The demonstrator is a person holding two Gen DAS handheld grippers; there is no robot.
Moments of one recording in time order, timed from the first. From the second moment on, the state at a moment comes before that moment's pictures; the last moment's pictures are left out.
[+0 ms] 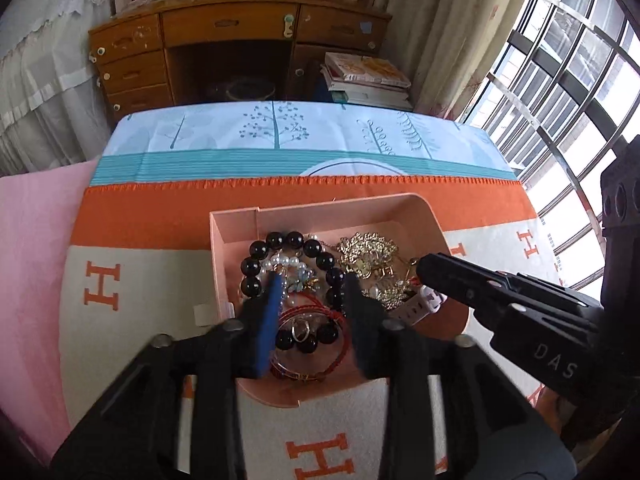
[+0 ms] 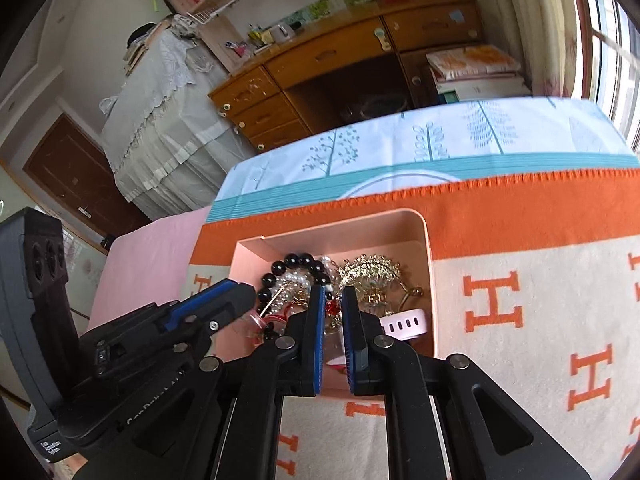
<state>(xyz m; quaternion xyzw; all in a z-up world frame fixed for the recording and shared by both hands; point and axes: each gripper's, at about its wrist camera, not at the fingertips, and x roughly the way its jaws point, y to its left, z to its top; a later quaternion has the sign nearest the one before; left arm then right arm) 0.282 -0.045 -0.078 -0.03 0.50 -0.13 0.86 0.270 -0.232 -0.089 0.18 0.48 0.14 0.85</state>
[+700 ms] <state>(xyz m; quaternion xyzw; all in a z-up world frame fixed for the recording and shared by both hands) 0.179 -0.033 -0.020 -0.01 0.44 -0.13 0.89 0.187 -0.241 -0.037 0.15 0.42 0.10 0.89</state>
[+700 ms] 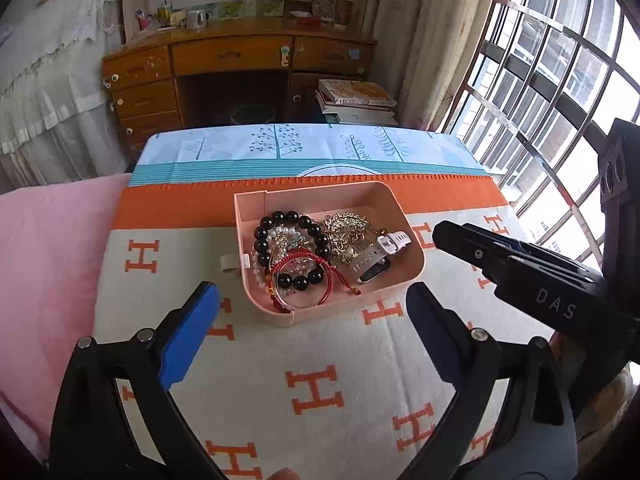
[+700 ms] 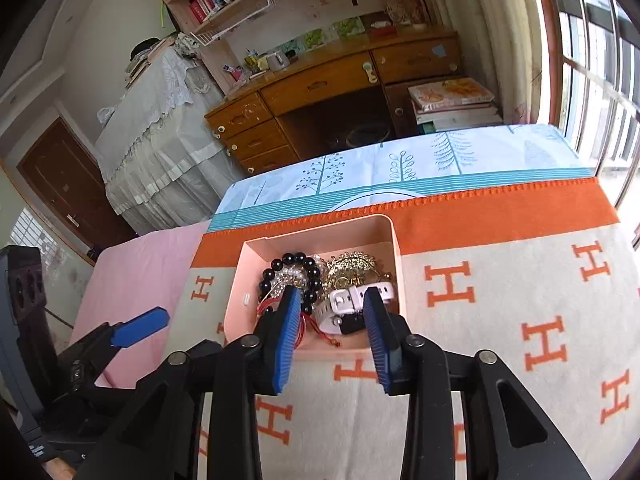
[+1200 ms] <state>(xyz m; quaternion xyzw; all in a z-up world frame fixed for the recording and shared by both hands) 0.049 -0.037 -0.025 0.00 0.41 -0.09 0.91 0.035 -0.252 -0.047 0.11 0.40 0.09 0.91</state>
